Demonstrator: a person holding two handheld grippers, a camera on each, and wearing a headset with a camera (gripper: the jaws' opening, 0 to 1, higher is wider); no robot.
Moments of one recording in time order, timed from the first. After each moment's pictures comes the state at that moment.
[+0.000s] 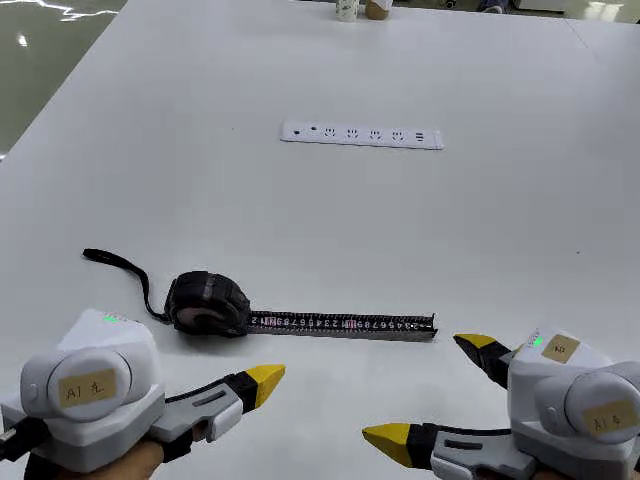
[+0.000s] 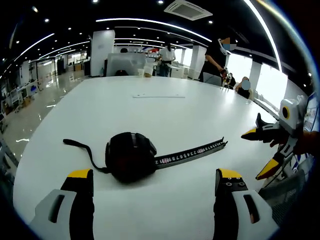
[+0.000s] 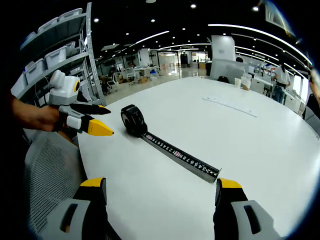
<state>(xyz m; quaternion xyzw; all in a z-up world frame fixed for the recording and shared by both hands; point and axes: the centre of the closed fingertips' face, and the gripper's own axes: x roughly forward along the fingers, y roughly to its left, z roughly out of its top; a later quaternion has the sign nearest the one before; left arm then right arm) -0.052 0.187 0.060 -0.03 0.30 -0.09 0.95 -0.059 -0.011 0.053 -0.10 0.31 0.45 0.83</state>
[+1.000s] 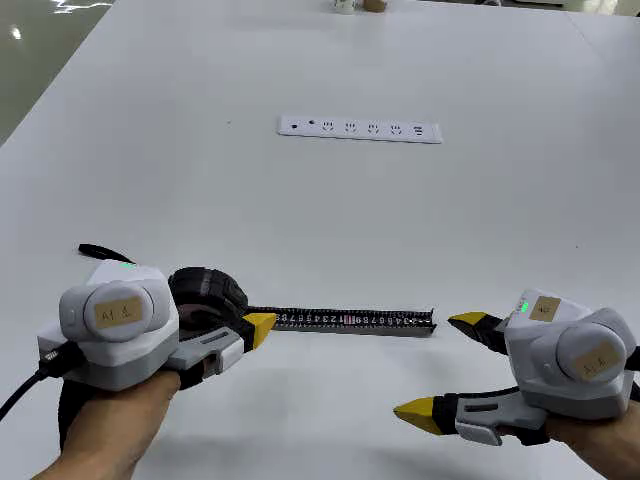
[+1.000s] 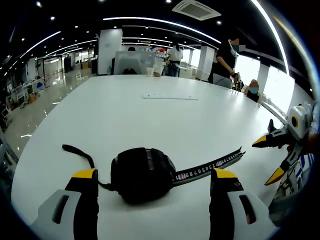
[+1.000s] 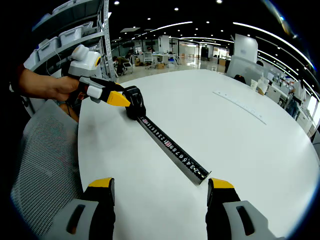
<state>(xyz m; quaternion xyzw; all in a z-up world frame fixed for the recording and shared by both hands) -0.006 0.204 0.046 -0.04 0.30 -0.06 0.95 -0.033 -0.029 0.032 -0.19 0.33 0.50 0.78</state>
